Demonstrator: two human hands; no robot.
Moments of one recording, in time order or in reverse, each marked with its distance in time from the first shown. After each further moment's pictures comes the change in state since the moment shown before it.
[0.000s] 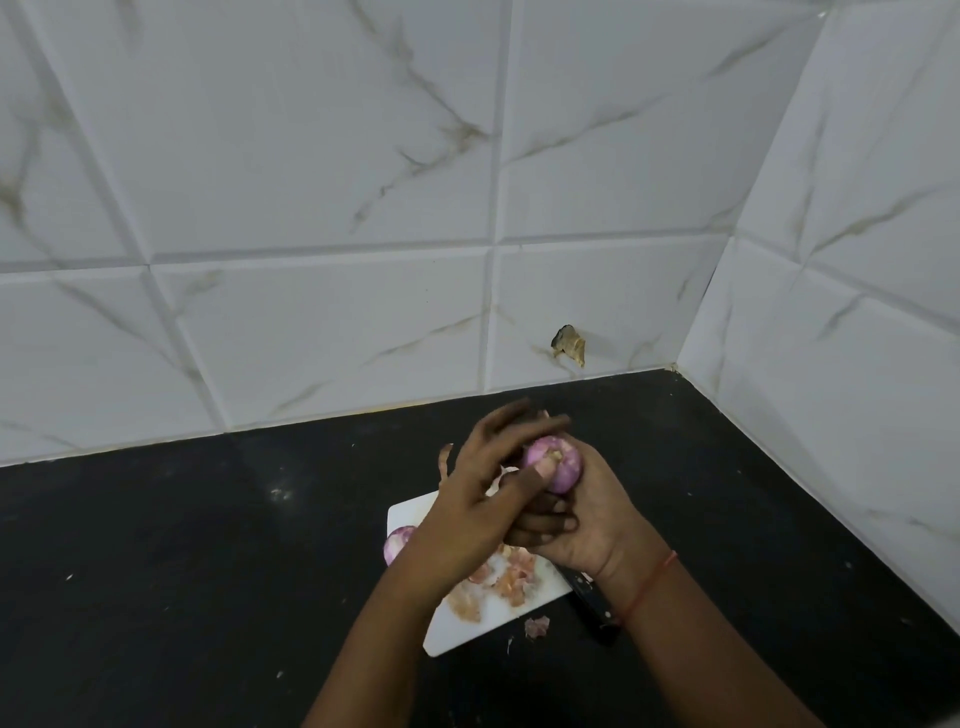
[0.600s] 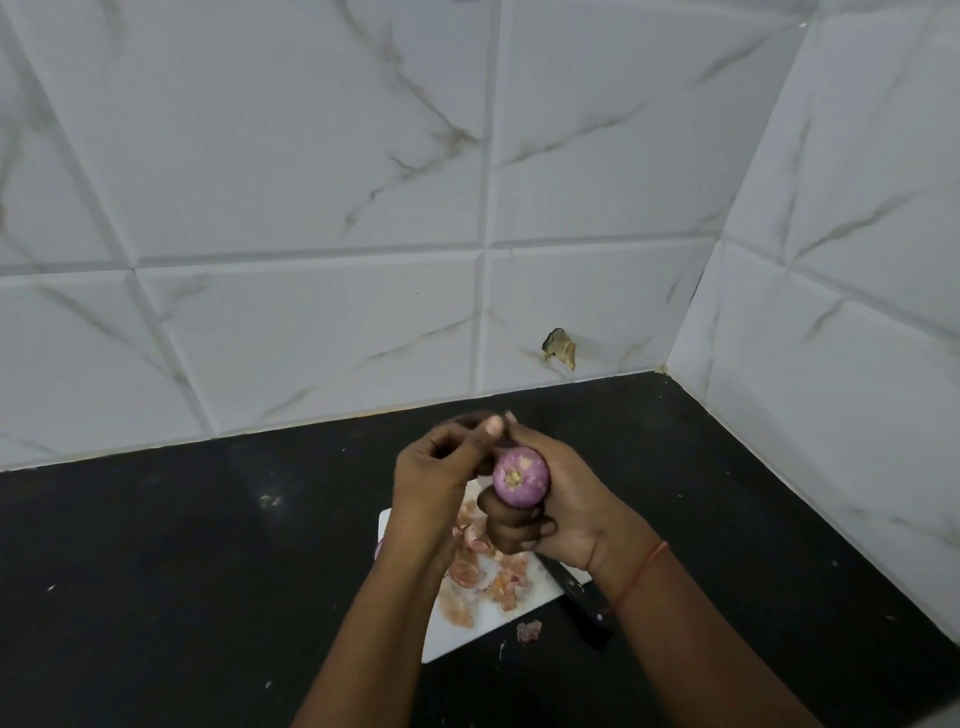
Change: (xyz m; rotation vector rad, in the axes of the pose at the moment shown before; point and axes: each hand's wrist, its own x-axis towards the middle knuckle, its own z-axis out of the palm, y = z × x) left_hand 0.019 -0.007 -0.005 -0.432 0.425 -0.254; right_hand 0.005 -0.006 0.007 -0.459 0.057 0.028
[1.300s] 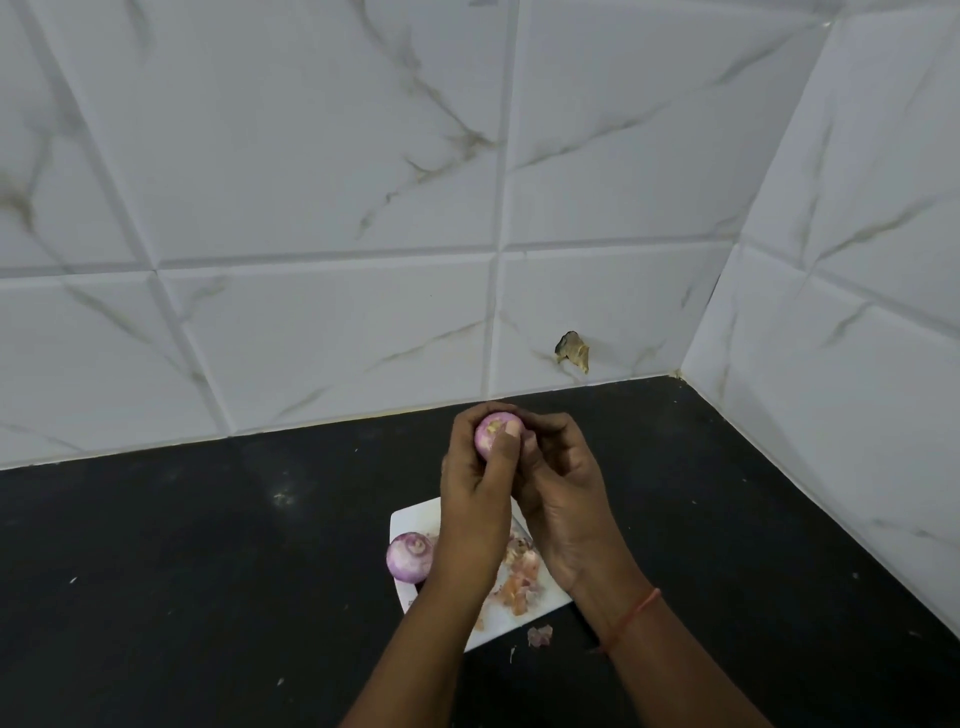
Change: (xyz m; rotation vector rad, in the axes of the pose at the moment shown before) left_hand -0.012 -0.013 0.018 0.120 0.019 0.259; right_hand 0.008 0.025 0.017 -0.095 0.406 -0.759
